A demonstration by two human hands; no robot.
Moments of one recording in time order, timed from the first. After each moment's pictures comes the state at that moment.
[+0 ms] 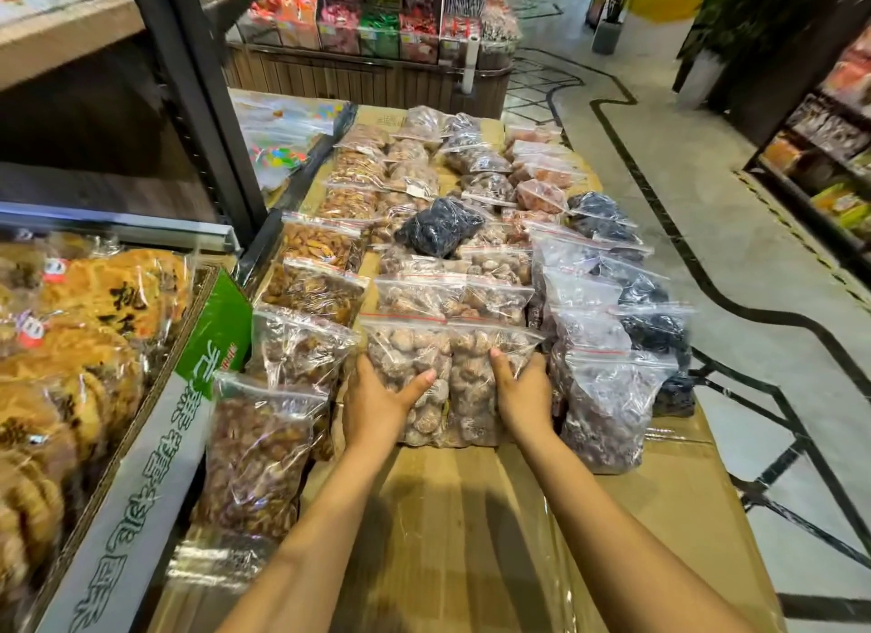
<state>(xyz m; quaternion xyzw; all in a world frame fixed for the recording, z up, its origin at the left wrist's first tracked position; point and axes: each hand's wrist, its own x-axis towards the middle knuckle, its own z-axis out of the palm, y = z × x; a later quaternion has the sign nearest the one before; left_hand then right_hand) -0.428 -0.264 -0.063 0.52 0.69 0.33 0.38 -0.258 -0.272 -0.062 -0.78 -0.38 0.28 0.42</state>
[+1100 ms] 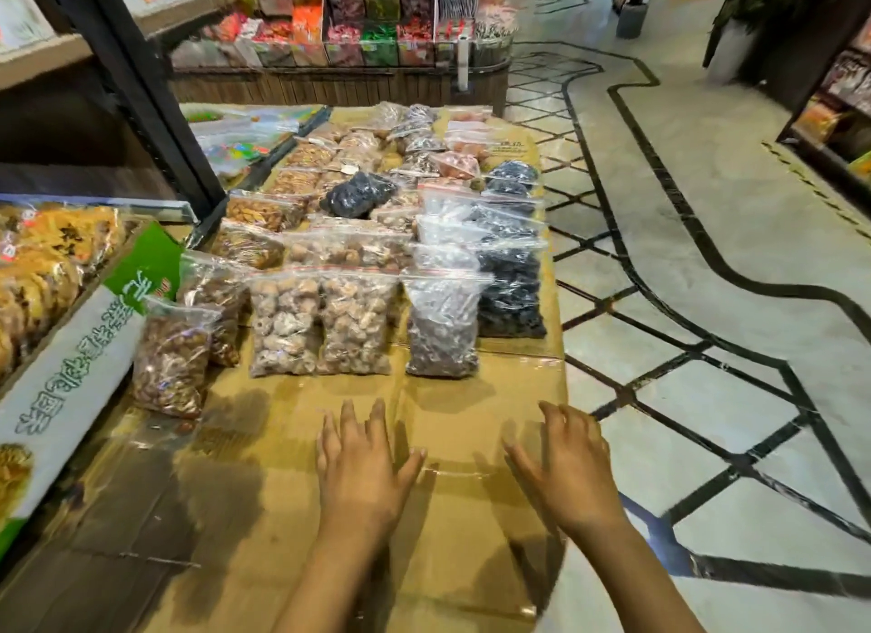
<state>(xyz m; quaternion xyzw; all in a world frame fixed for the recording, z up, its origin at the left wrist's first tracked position) -0.245 -0.517 -0.023 0.66 0.74 0.02 0.12 -0.032 -0.532 -0.043 -0.77 -0.62 0.12 0.13</state>
